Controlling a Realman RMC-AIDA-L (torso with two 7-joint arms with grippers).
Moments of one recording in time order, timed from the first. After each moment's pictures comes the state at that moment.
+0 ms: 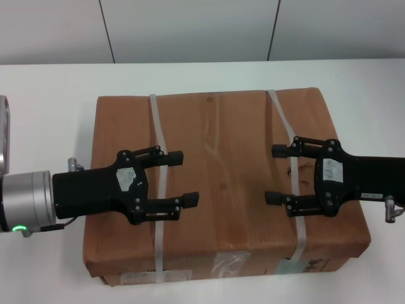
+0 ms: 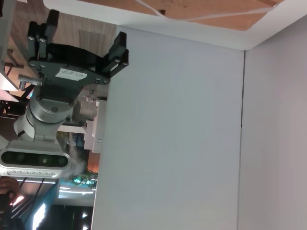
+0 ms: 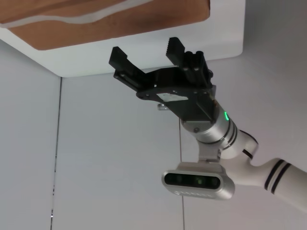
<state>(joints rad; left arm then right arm) -0.42 -2.02 1.26 0.59 1.44 1.51 -1.10 0.45 2.06 -0.77 -0.62 -1.92 -1.67 1.03</state>
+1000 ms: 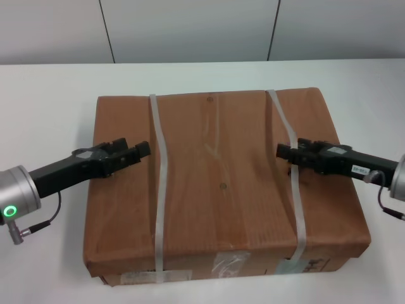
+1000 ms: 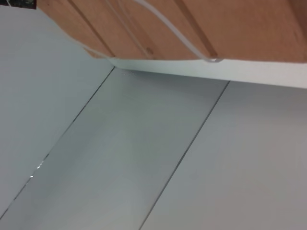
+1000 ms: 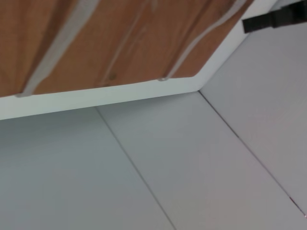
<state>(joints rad) -0.43 -2.03 1.04 0.39 1.43 1.25 -1.47 0.49 2.06 -0.57 -0.36 -1.93 -1.27 1.51</state>
